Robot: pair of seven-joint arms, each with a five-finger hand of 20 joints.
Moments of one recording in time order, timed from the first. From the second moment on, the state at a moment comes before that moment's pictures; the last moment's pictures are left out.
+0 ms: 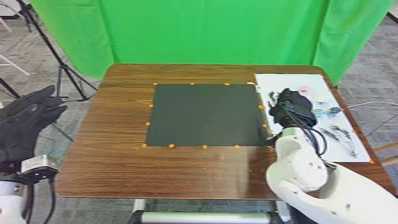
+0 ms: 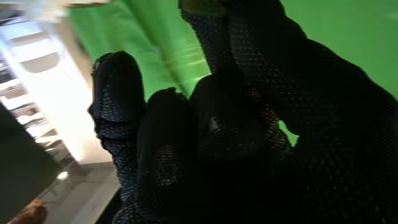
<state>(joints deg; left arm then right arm) 147.6 -42.9 -116.6 -128.1 36.7 20.6 25.7 -69.1 -42.0 36.6 -115.6 -132.2 17.5 67.8</state>
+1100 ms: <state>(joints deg) 148.7 -44.0 -115.8 -128.9 38.2 23.7 25.9 -70.6 -71.4 36.5 -104.4 -137.8 3.6 47.2</state>
